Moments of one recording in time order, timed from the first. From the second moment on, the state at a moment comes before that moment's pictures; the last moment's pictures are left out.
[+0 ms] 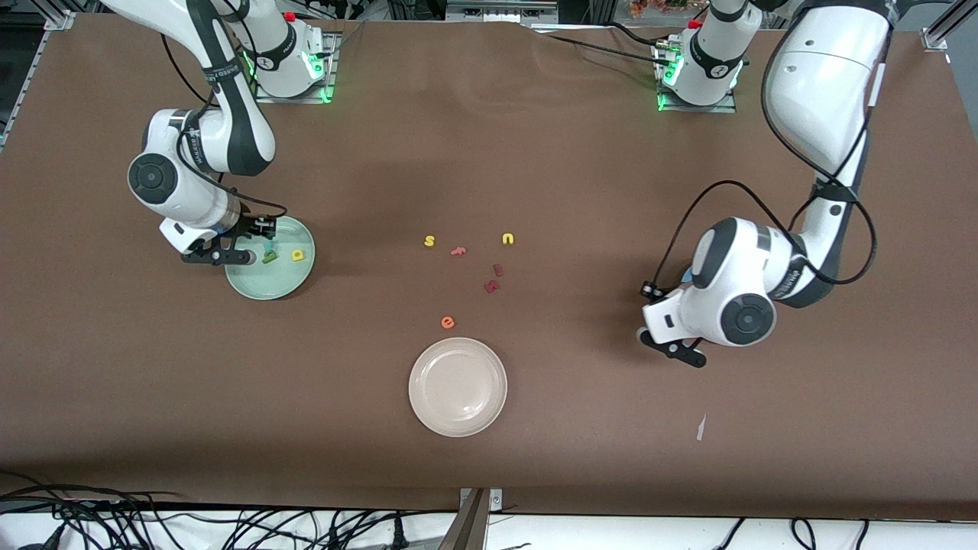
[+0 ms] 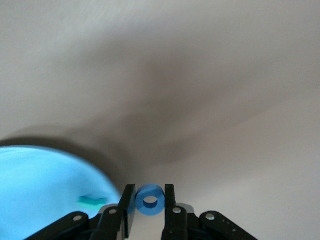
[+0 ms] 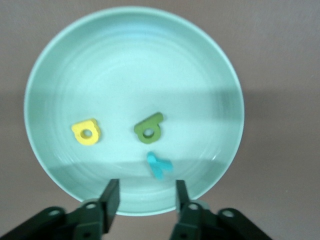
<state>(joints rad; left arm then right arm) -0.09 0.72 -0.15 -1.46 0.04 1.80 0.24 0.67 0.23 -0.58 -2.35 0.12 2.38 0.00</state>
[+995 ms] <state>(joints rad) 0.06 0.71 -0.16 -1.50 0.15 1.79 0.63 0.68 0.12 -0.65 -1.69 0.11 1.66 -0.02</state>
